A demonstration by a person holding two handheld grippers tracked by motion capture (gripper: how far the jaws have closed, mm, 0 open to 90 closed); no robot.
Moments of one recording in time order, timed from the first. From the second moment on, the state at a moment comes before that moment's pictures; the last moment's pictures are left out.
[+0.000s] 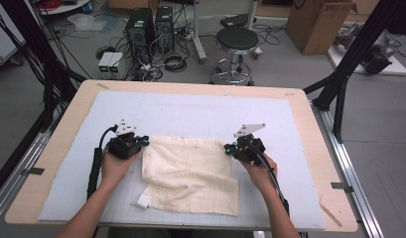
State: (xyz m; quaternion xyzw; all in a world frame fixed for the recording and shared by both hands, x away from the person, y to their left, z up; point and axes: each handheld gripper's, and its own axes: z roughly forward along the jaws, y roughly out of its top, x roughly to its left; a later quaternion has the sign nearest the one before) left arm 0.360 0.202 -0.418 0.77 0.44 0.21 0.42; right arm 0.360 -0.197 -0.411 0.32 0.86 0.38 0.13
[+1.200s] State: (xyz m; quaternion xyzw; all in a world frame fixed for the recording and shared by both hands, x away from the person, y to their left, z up) left arm 0.347 0.206 -0.403 0.79 0.38 0.18 0.45; right arm 0.360 -0.197 -0.378 0.32 0.83 0.43 0.12
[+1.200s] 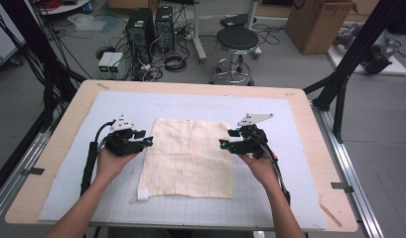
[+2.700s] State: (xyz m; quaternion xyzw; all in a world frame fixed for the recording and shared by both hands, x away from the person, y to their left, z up) left arm 0.246 0.204 -0.440 0.86 0.24 0.09 0.44; right arm 0.263 -0.202 -0.440 0.24 0.88 0.40 0.04
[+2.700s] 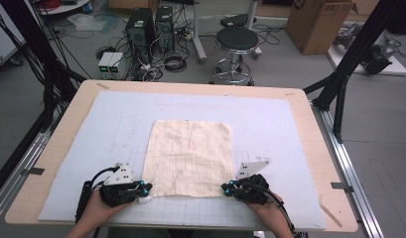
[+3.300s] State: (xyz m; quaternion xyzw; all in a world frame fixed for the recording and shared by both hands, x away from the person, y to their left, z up) left arm 0.229 0.214 -0.434 0.85 0.24 0.09 0.45; right arm 0.245 -0.207 -0.432 0.23 0.88 0.42 0.03
